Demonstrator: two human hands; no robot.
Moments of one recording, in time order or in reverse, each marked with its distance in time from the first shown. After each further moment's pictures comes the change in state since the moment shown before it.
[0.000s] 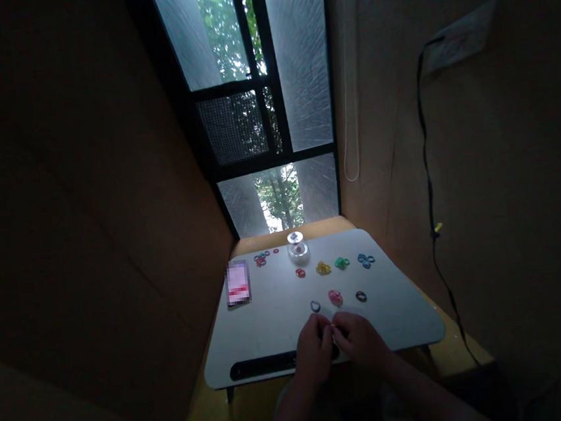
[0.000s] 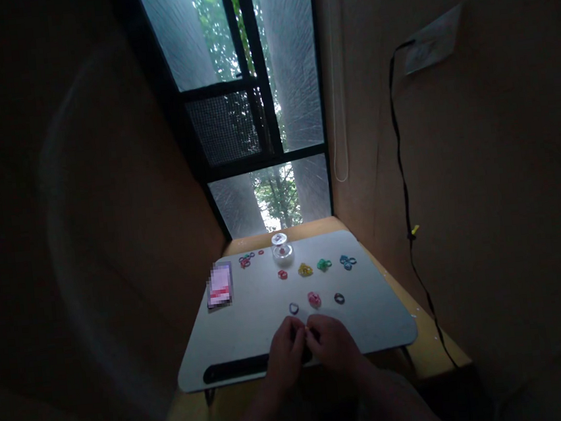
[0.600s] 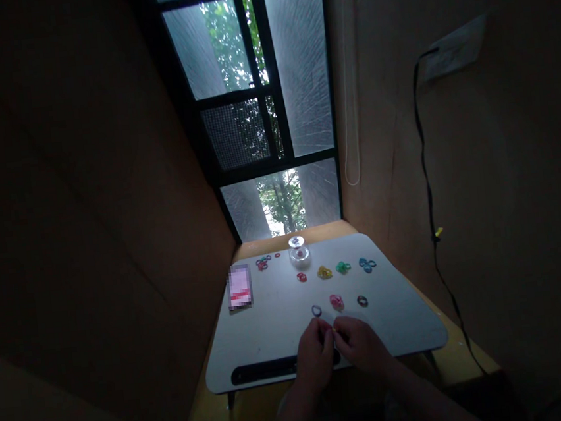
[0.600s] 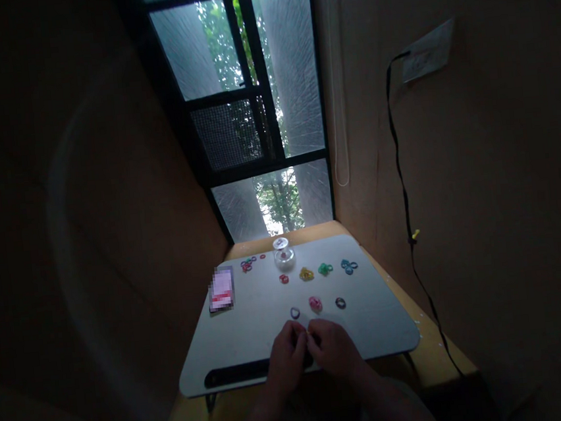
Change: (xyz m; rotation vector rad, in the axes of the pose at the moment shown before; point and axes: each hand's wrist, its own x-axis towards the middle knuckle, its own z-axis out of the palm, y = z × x) left_hand 0.000 -0.001 0.000 0.021 0.010 0.011; right_hand 0.000 -0.001 0.000 -0.022 0.034 -0.015
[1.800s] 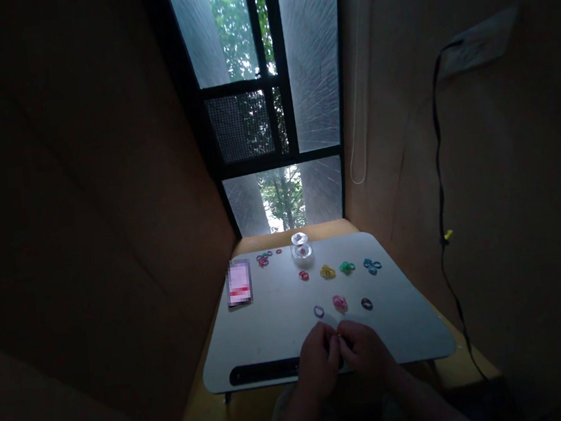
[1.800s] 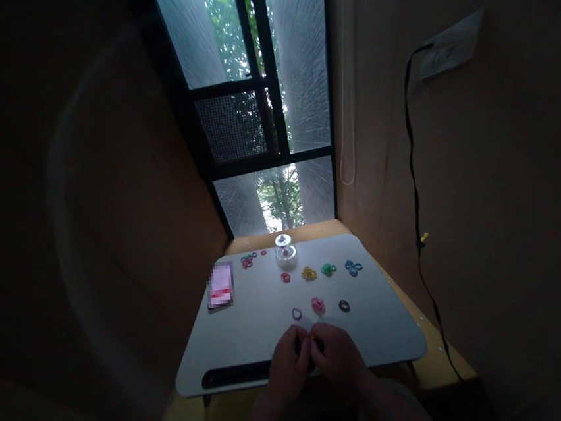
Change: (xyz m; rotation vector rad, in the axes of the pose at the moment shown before) left_hand -0.007 0.007 0.001 0.045 -0.011 -0.008; right_hand -0.004 -0.002 -0.003 0.002 -0.054 -0.003
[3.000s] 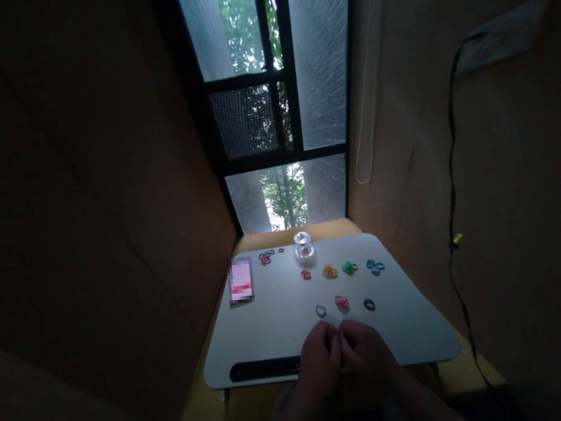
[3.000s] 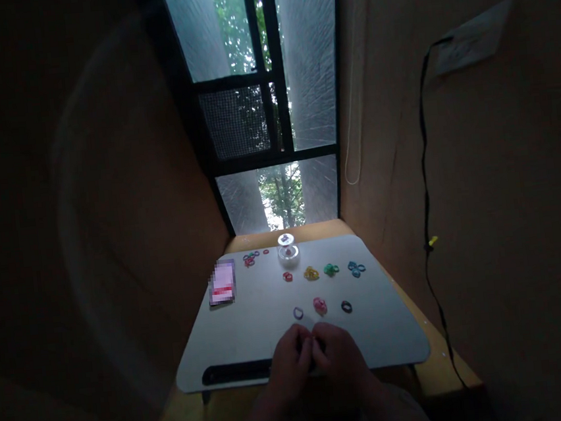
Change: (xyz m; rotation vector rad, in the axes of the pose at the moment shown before) left_hand 0.005 -0.004 -0.001 -0.002 -0.021 -0.008; right_hand 0.004 0.004 0.005 0.013 -0.004 0.030
